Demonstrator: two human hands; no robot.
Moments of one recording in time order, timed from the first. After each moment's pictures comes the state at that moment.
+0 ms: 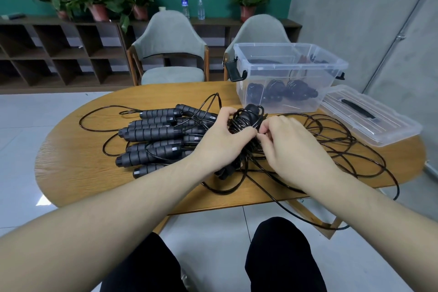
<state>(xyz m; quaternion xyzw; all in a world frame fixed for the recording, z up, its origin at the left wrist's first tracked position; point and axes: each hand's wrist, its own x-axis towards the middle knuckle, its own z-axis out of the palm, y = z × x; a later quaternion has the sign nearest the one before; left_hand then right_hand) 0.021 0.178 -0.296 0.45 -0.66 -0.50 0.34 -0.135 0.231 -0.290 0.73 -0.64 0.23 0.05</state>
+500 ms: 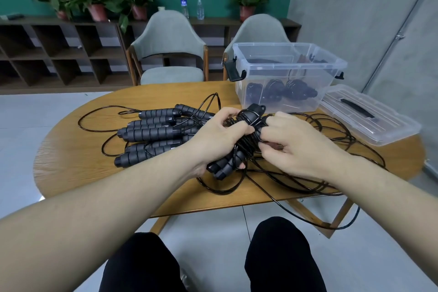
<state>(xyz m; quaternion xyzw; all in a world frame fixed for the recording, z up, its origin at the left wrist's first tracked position) 0.027 0.174 -0.284 0.42 -0.58 -0.62 0.31 -0.162 0.217 -0.285 0.86 -0.45 0.21 0.07</state>
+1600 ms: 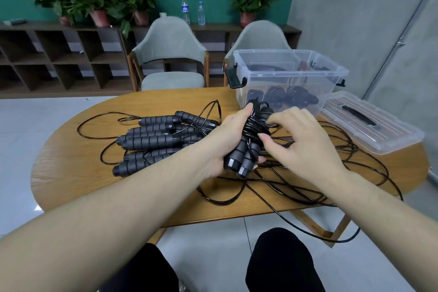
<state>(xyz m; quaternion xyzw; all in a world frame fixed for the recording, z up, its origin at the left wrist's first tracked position) 0.002 0.153 -0.279 0.42 -0.48 -0.73 0.25 -0.171 0.204 -0.299 0.75 -0.54 0.36 0.12</state>
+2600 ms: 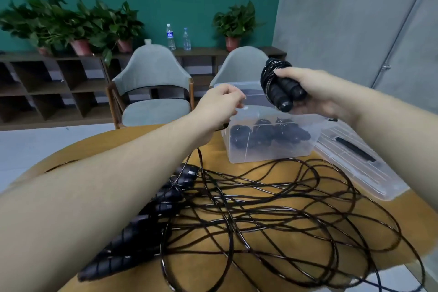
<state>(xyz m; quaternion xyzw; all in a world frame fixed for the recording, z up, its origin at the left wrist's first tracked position) -0.067 0.007 -0.203 0.43 -0.67 -0.46 0.39 -0.269 0.037 -0.166 0.43 -0.66 0.49 -0.39</state>
